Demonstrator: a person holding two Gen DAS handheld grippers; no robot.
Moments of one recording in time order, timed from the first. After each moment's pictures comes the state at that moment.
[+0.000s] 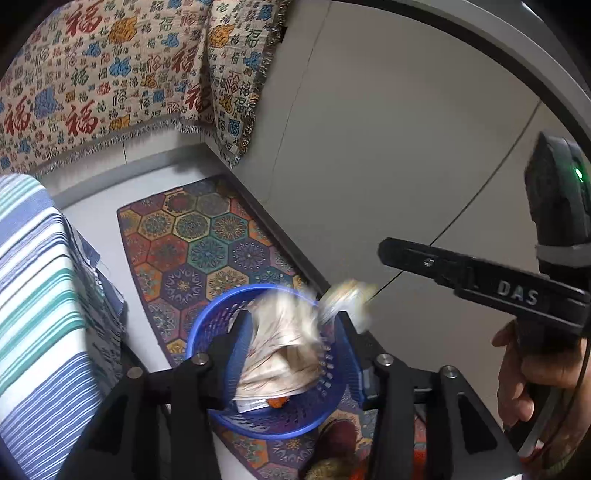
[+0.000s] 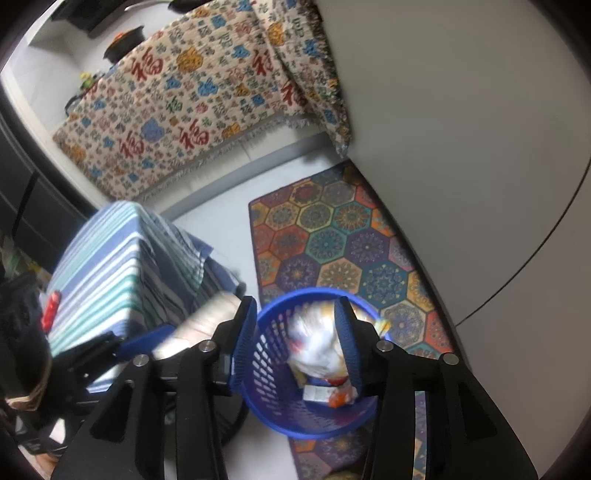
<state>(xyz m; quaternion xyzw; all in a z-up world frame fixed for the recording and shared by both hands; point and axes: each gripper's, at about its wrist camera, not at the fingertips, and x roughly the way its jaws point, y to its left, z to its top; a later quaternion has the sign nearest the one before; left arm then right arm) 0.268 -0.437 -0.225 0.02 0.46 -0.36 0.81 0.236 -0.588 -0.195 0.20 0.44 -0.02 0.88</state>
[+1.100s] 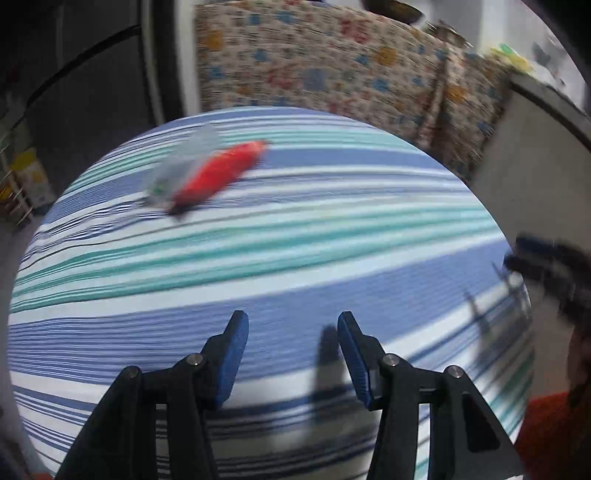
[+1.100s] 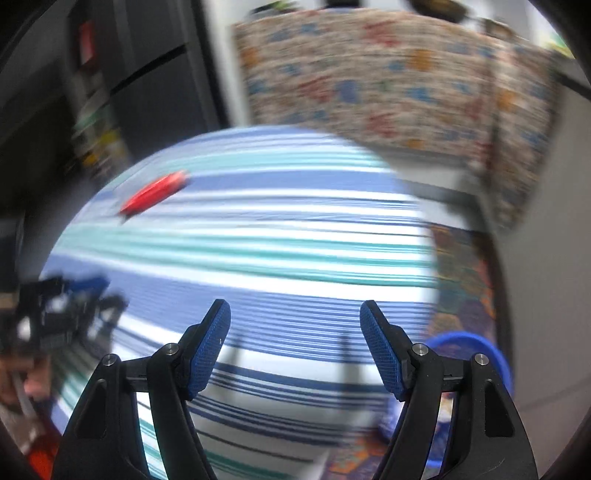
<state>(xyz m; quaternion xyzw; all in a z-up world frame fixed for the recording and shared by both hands) 0.193 -0.008 -0.208 -0.03 0.44 -0.04 0.90 0.233 -0.252 -0.175 -0.03 0.41 0.22 0.89</state>
